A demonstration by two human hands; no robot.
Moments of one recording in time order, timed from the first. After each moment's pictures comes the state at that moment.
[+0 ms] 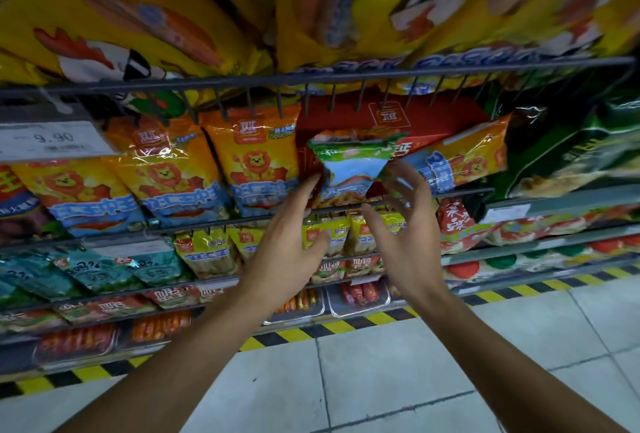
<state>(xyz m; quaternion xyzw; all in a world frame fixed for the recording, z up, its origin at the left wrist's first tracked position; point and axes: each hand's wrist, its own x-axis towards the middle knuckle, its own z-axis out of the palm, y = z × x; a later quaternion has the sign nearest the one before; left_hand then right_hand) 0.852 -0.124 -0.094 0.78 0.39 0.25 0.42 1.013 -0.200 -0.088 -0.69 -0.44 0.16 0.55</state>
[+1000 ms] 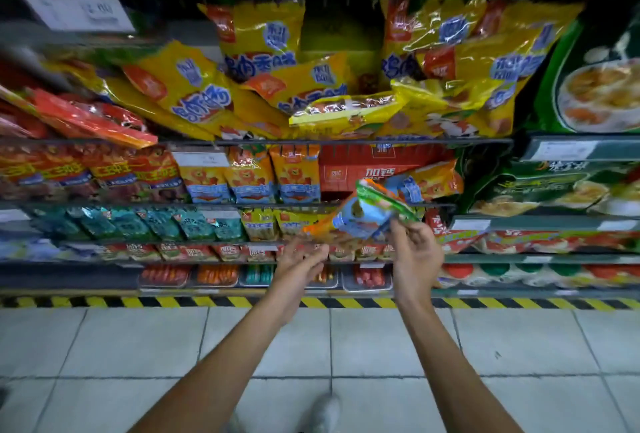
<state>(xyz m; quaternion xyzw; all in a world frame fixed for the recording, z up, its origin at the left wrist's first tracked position) 0.821 -0.252 -0.002 0.34 0.53 0.31 0.71 0.998 -0.299 0.024 -0.63 -0.22 0.26 0.70</state>
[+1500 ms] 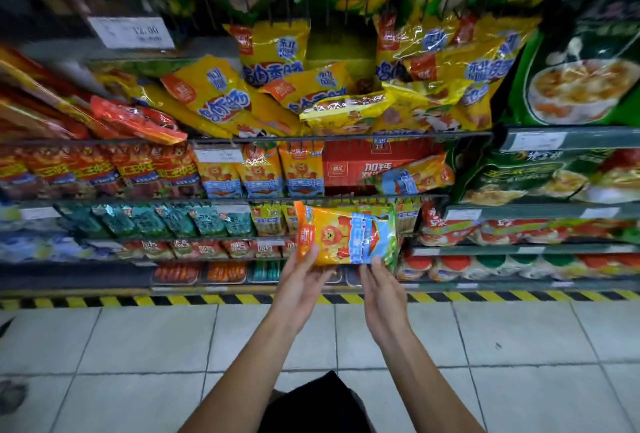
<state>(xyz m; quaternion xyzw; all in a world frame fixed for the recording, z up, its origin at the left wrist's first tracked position) 0.806 -0.309 0.025 0.16 0.42 0.41 0.80 0.931 -0.370 0.019 -0.49 0.04 0.53 0.70</state>
